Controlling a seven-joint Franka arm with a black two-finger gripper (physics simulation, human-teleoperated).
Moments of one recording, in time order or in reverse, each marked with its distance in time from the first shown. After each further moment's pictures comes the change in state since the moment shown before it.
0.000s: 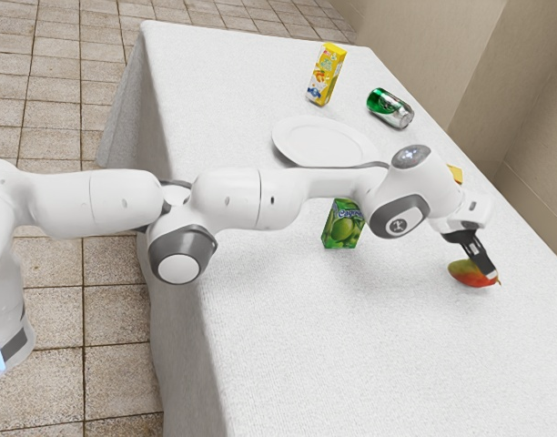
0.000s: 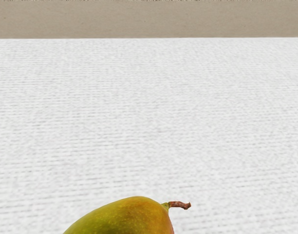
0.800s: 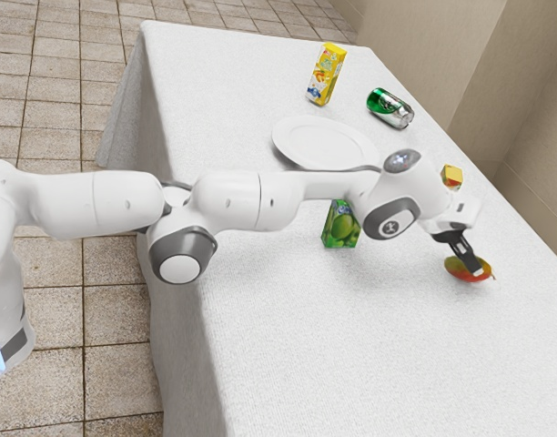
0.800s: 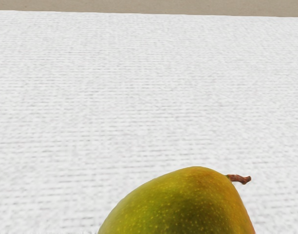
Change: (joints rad) arm 0.042 0.044 0.000 0.001 -0.002 0.026 0.003
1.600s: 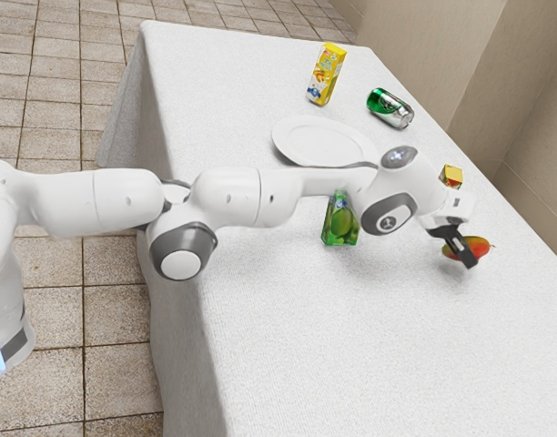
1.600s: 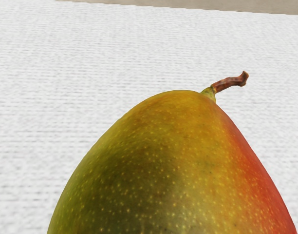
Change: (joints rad) arm 0.026 -0.015 -0.023 -0.015 0.022 -0.007 -0.023
